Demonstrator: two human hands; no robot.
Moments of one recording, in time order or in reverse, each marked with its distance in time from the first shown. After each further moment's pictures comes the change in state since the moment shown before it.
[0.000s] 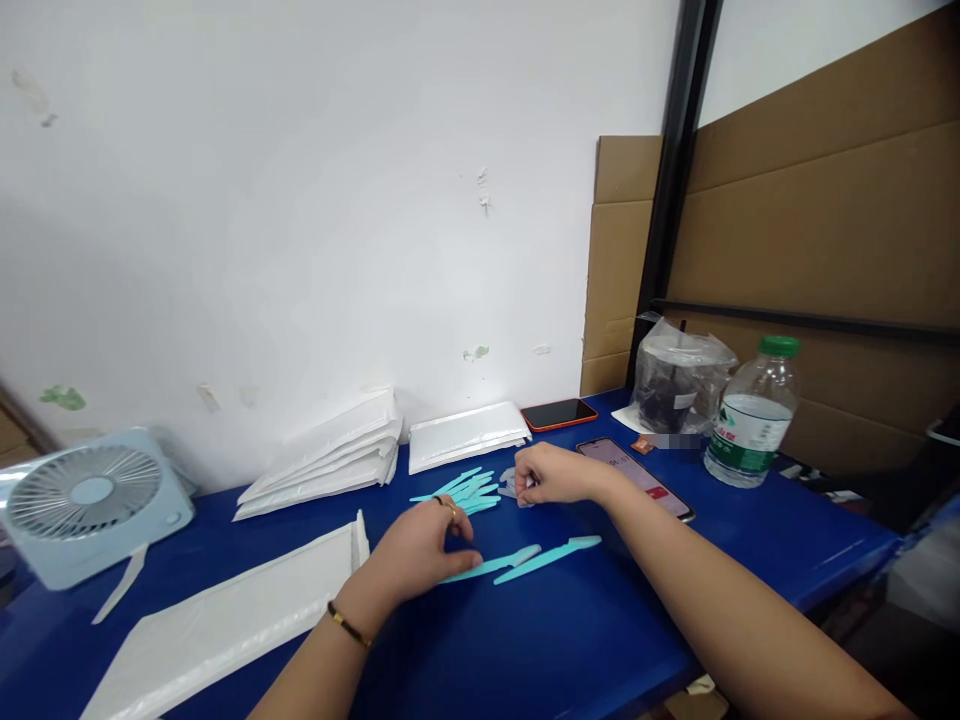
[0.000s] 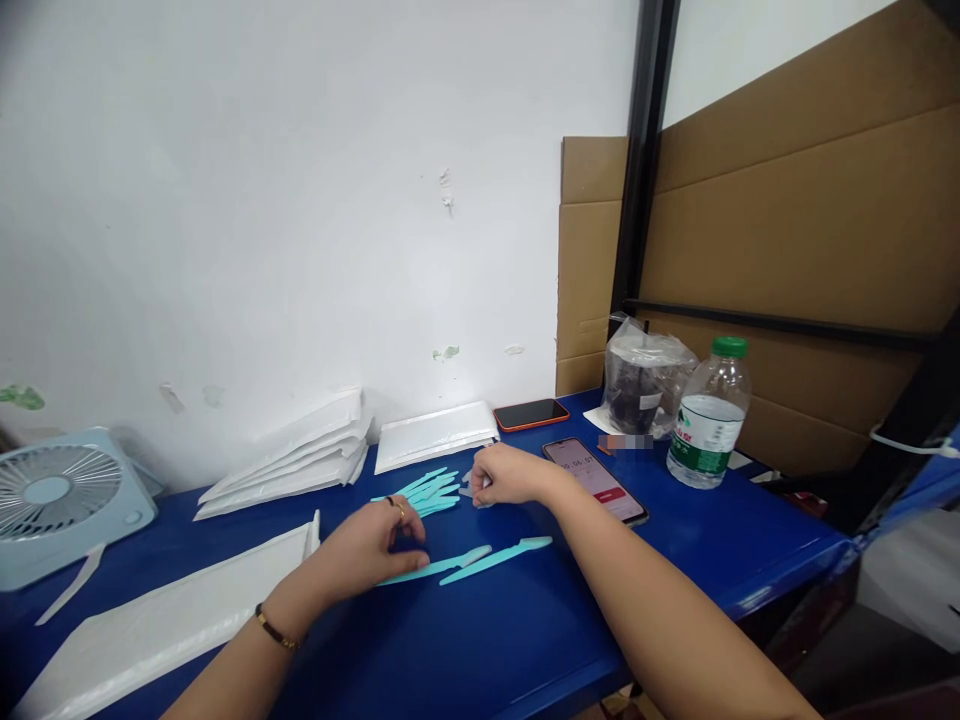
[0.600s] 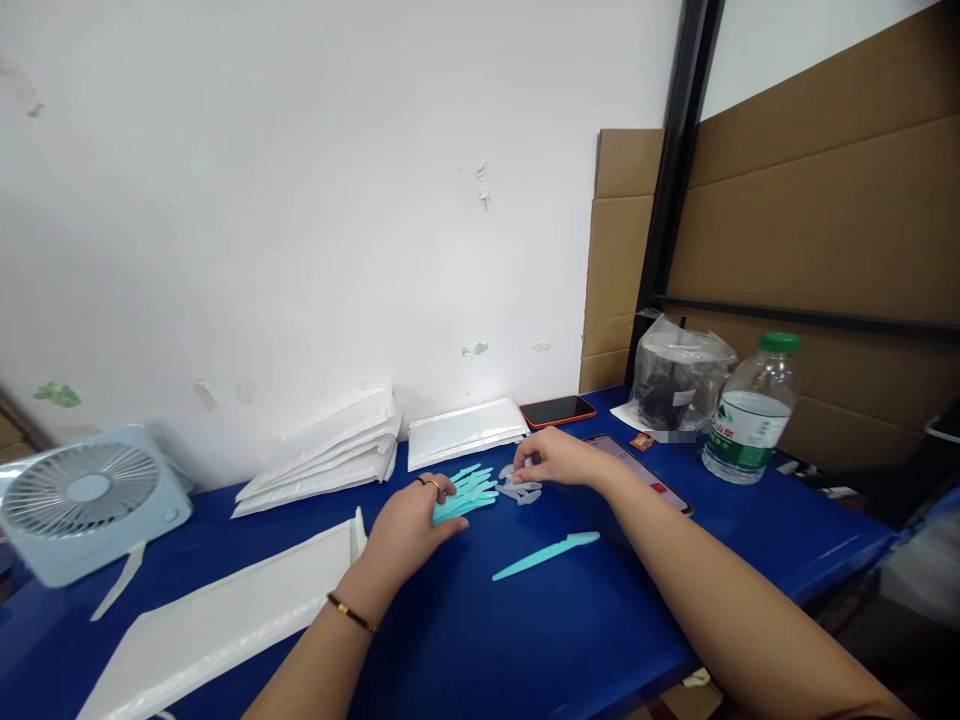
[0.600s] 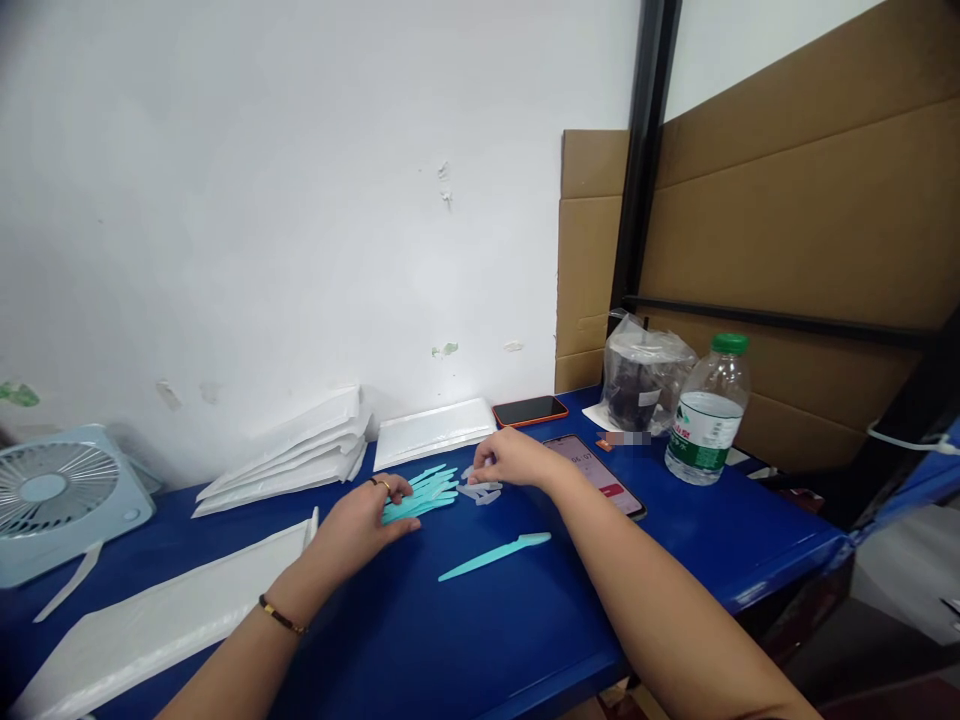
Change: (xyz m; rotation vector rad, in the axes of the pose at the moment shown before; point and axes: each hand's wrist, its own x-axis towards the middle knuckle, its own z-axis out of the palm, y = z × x) left_hand 0.007 -0.005 0.001 0.073 0.156 -0.119; right_hand 0.005 0.017 -0.004 -0.004 0.140 0.116
